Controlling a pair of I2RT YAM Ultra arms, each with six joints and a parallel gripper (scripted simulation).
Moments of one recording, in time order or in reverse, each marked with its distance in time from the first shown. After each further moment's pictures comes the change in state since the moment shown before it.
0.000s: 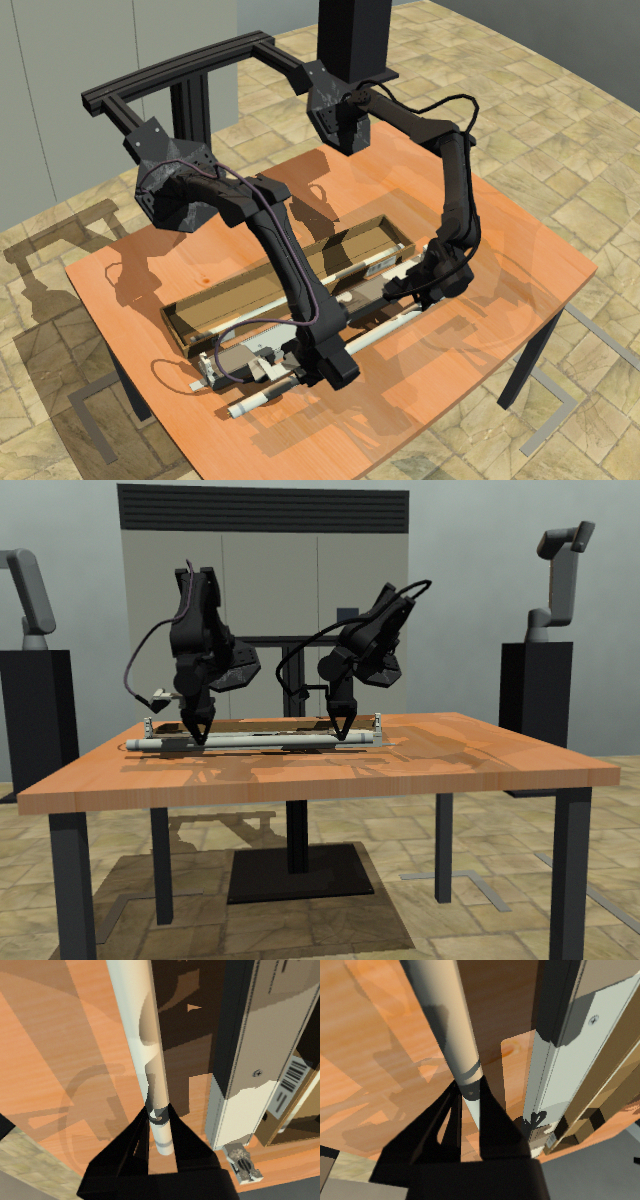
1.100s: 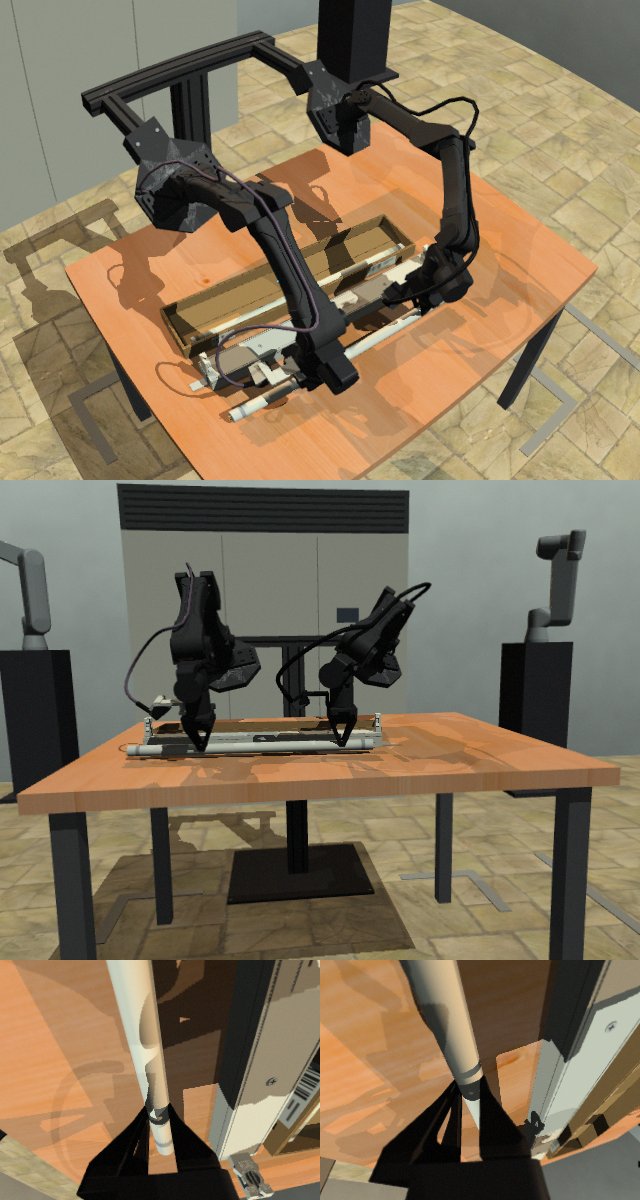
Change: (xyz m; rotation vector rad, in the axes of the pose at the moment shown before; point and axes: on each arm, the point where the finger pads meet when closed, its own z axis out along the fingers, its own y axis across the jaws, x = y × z) left arm 0.000 0.002 0.016 -0.002 0.000 -0.001; right arm 0.000 0.004 0.015 -0.001 0.003 0.001
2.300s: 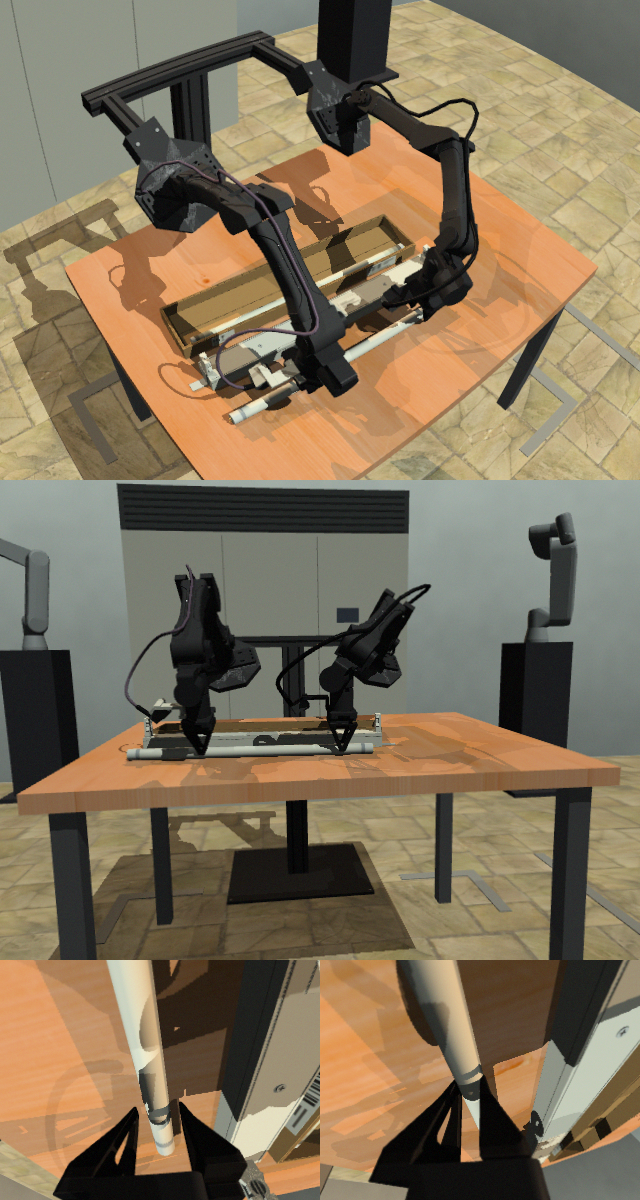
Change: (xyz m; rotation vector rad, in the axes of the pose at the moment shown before) left arm -0.001 0.001 0.009 0.000 -0.006 -0.001; right arm 0.000 0.002 0.008 -0.003 0.000 0.000
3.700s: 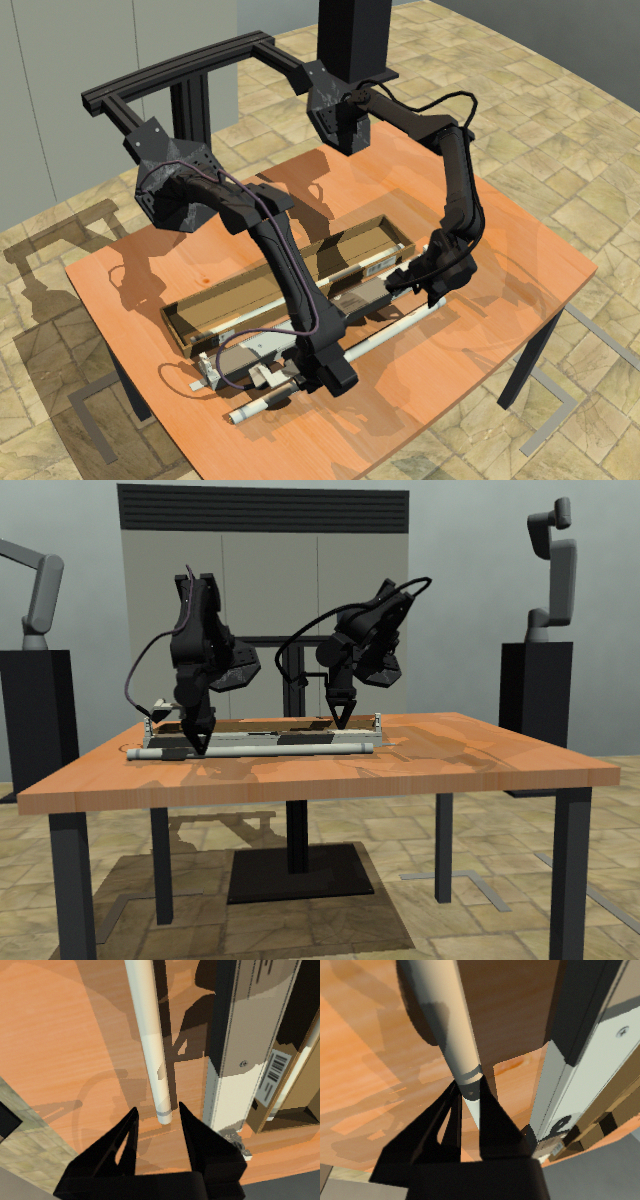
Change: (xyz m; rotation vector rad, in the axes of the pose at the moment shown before) left arm -0.003 0.001 -0.055 -0.007 -0.007 0.003; right arm 0.000 0.000 0.000 0.000 0.000 0.000
